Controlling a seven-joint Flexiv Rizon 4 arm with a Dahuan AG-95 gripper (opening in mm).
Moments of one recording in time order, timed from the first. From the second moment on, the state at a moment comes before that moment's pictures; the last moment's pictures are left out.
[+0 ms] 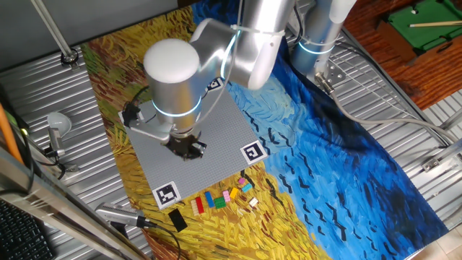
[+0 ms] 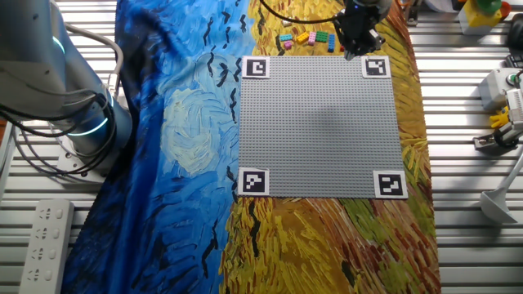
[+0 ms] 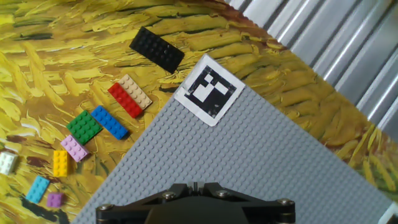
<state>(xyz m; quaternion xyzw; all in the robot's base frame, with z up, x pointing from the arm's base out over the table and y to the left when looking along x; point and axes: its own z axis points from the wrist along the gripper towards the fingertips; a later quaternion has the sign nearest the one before) 0.562 0.172 0.103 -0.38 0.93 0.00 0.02</state>
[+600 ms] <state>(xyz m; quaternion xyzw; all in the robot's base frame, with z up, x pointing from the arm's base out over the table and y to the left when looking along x) 0.595 0.239 0.083 -0.36 0.93 0.04 0.01</state>
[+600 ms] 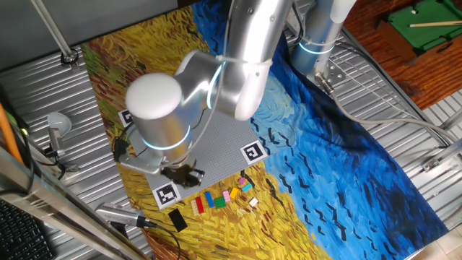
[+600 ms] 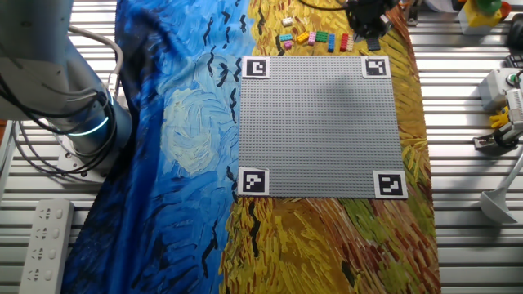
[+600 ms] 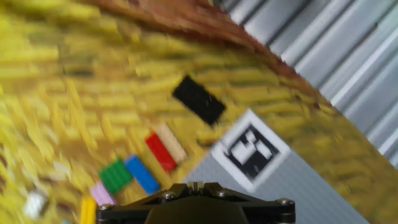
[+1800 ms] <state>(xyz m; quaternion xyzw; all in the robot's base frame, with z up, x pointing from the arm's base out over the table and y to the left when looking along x) 0.602 0.236 0.086 -0.36 0.93 0.02 0.03</state>
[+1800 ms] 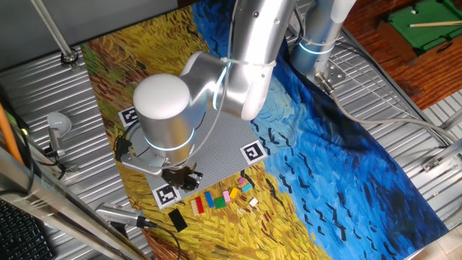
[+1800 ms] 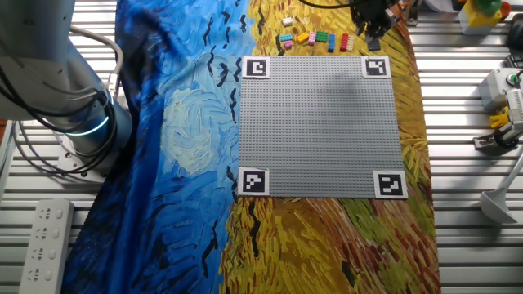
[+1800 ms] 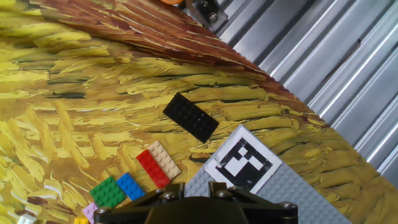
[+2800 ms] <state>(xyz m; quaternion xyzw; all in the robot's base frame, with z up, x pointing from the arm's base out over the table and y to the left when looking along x) 0.630 0.258 0.058 -0.39 0.92 0.03 0.06</state>
